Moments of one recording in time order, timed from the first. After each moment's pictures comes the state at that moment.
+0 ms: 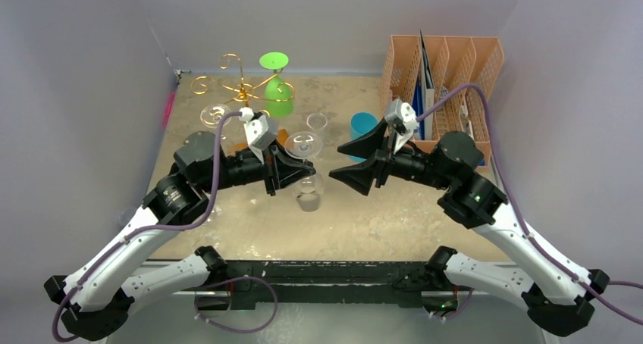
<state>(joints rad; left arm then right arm) -0.78 0.86 1.15 -0.29 0.52 -0.21 0.81 0.87 1.13 -0.18 -0.48 0.26</state>
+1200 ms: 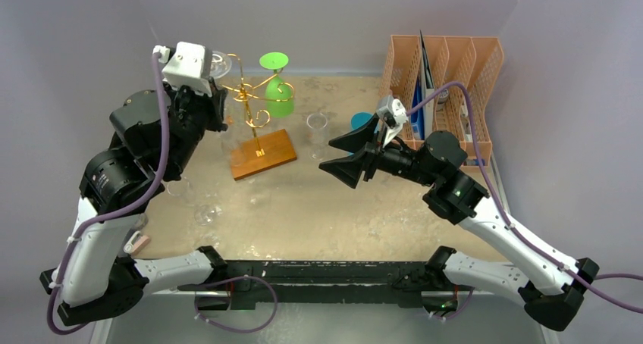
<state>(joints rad) -0.78 1.07 1.84 -0.86 -0.55 -0.04 0.81 0.94 1.04 0.03 -0.44 0.35</state>
